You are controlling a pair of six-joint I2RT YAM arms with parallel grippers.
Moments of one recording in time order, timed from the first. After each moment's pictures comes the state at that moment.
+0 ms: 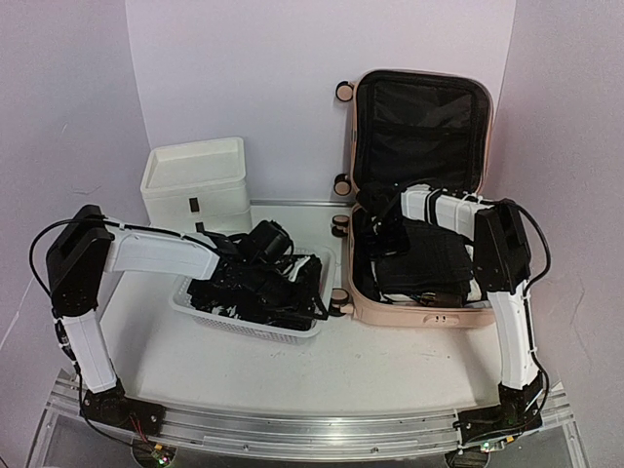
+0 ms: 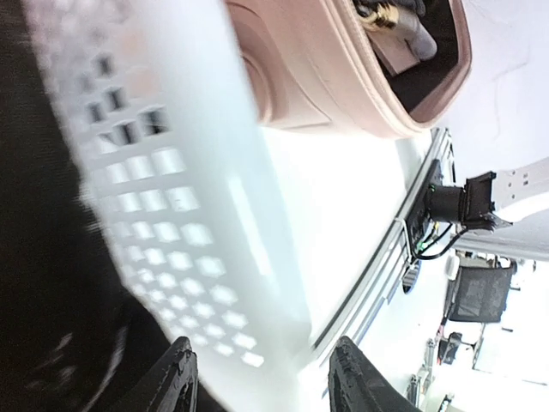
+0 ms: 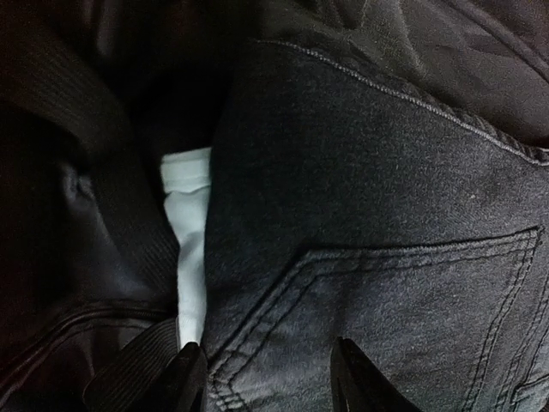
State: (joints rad) left arm -0.90 1.82 1.21 -0.27 0.56 -0.63; right arm 0.55 2.25 1.89 -0.97 0.28 0.39
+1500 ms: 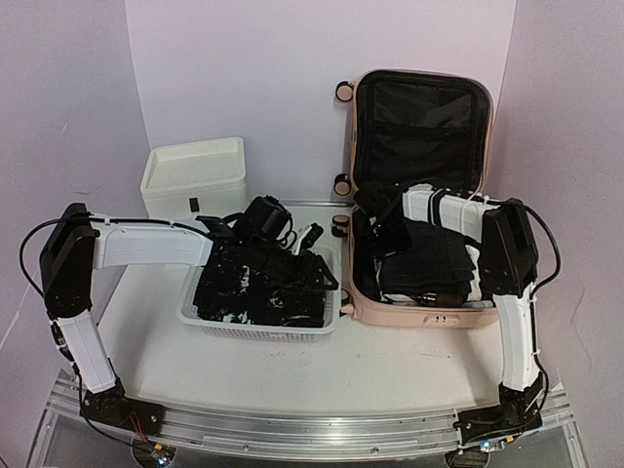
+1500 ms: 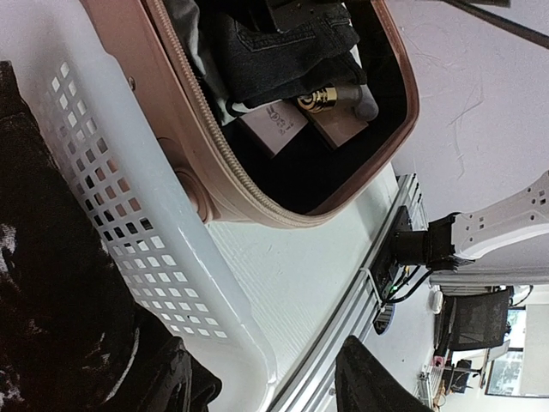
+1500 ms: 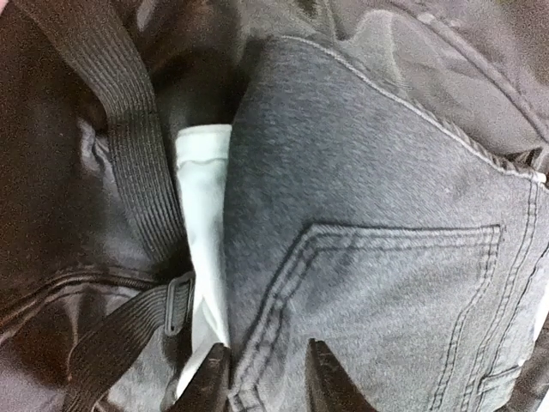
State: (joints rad) left arm -0.89 1.79 1.31 -0.22 0.51 -0.65; right arm 0.58 2.20 1.83 -0.96 0.37 0.31
